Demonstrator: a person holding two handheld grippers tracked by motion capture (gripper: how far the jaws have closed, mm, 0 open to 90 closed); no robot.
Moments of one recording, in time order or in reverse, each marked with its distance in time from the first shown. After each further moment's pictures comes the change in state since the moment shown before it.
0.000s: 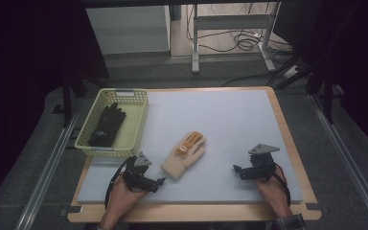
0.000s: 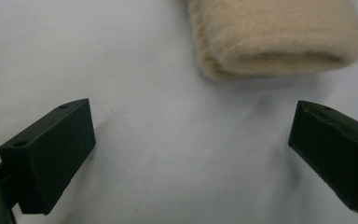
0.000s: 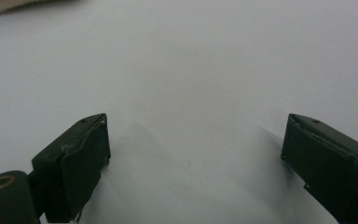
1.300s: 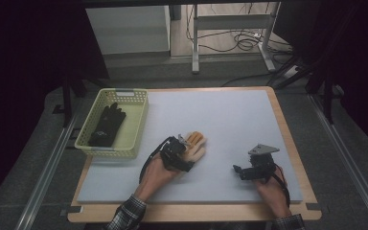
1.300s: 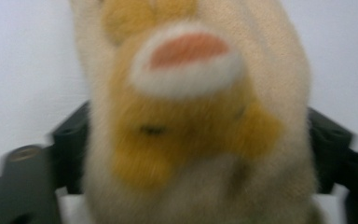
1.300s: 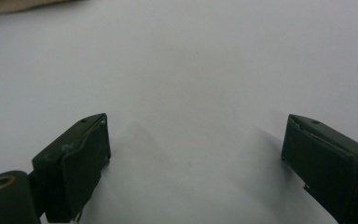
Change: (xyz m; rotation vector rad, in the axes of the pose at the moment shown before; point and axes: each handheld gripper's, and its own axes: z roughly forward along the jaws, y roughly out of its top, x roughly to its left) left arm -0.031 0.102 0.073 0.169 -0.008 0.078; right arm 0.001 -0.001 0.000 -0.006 -0.008 -0.009
